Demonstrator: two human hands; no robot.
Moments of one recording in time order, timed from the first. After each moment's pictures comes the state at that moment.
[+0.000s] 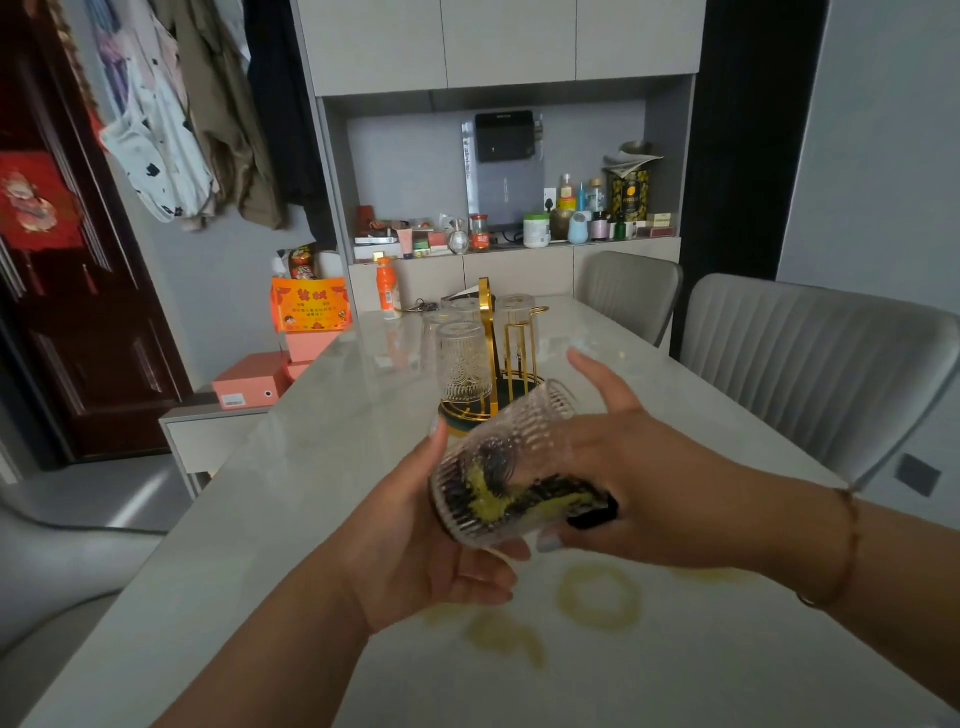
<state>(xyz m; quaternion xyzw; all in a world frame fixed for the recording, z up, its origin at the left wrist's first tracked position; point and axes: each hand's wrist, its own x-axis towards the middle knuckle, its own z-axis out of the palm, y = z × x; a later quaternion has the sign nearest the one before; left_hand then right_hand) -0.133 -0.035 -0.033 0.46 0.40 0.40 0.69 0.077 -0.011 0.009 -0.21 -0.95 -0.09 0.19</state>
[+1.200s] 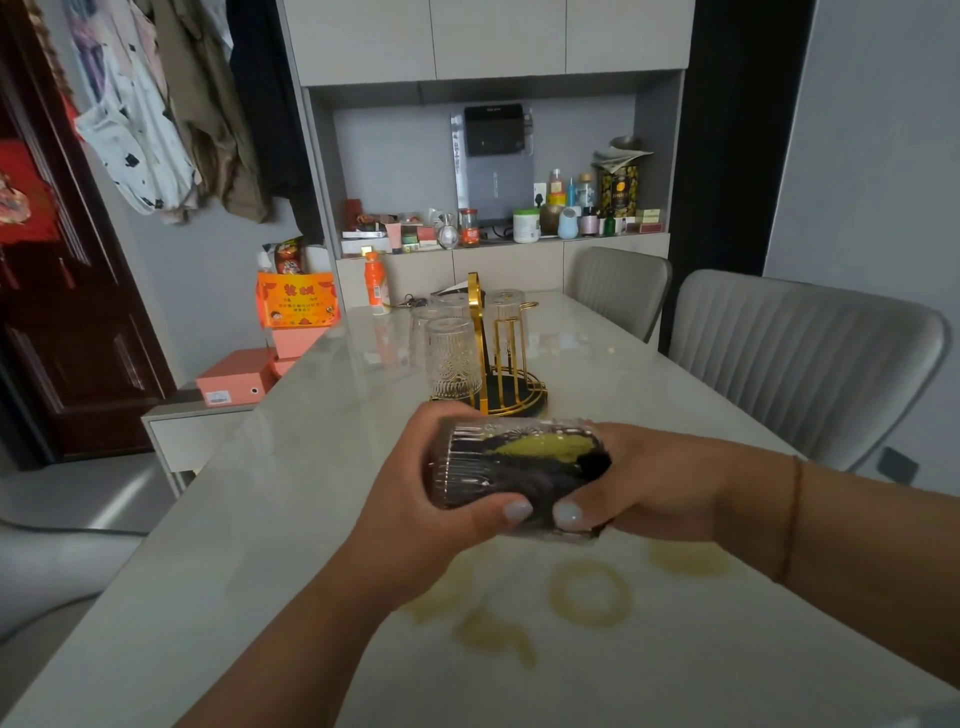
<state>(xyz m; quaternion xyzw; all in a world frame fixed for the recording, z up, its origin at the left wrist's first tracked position) -0.123 -0.026 -0.046 0.68 0.36 0.55 0.33 0.074 0.003 0.003 -0.20 -0.74 0.62 0.16</state>
